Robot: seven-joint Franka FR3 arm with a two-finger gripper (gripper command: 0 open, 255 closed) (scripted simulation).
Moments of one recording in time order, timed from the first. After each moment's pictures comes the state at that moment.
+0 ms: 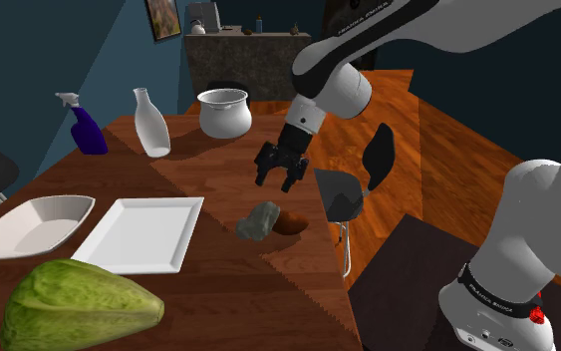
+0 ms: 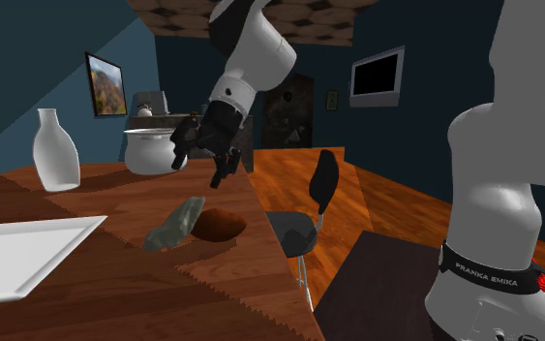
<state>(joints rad) 0.31 -0.09 -0.12 -2.35 0.80 2.26 -0.13</state>
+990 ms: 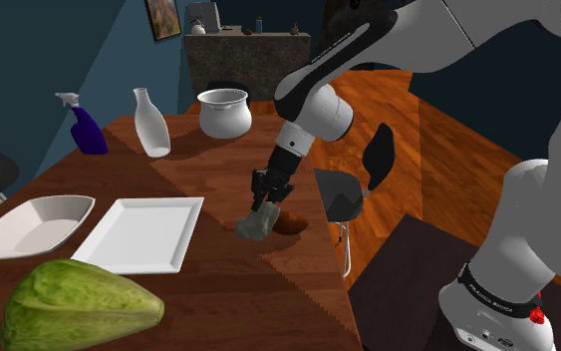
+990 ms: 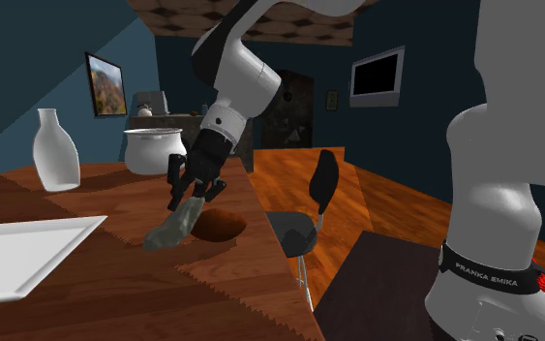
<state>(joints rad) 0.34 0.07 -0.10 -2.32 0.98 2.32 -0.27</state>
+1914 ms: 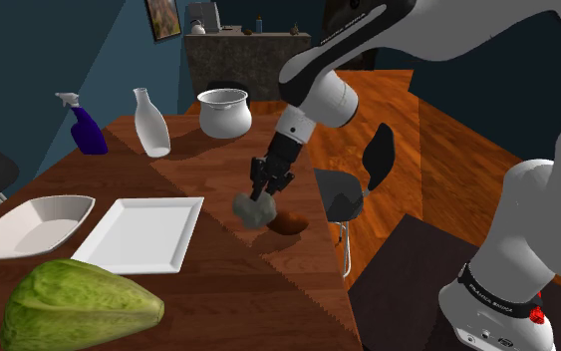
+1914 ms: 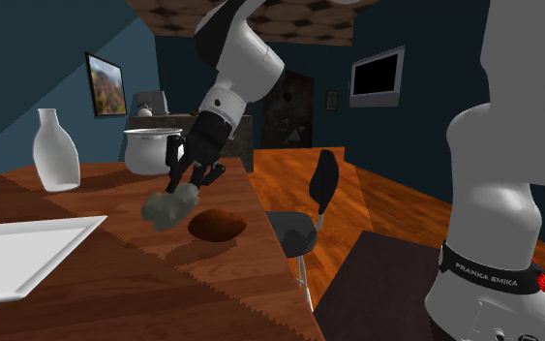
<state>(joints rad) 0.33 0.00 -0.11 -2.31 0.92 2.27 -0.19</state>
